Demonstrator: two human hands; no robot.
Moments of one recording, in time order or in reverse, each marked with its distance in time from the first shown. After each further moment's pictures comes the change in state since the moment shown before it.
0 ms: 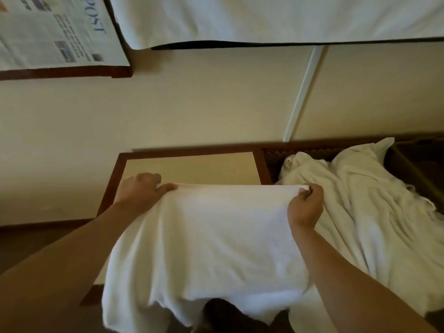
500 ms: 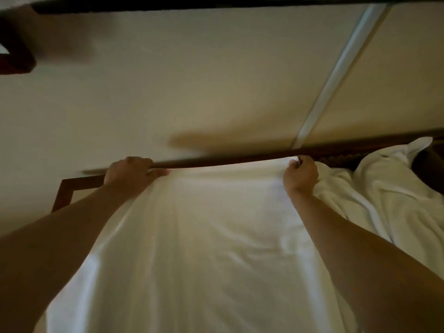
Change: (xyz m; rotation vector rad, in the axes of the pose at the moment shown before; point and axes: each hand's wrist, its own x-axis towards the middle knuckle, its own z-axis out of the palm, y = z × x) left_hand 0.250 -0.003 0.078 0.072 -0.157 0.047; right_hand 0.183 0.013 0.196 -0.298 -0.071 -0.063
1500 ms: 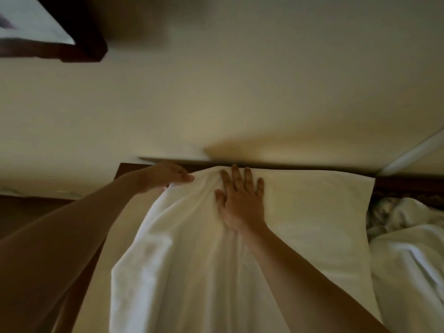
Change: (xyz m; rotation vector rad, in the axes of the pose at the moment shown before) left_hand 0.023 -0.078 0.019 -0.929 -0.541 -0.213; right_hand -0.156 -0.103 0.158 -0.585 -0.877 -0.722
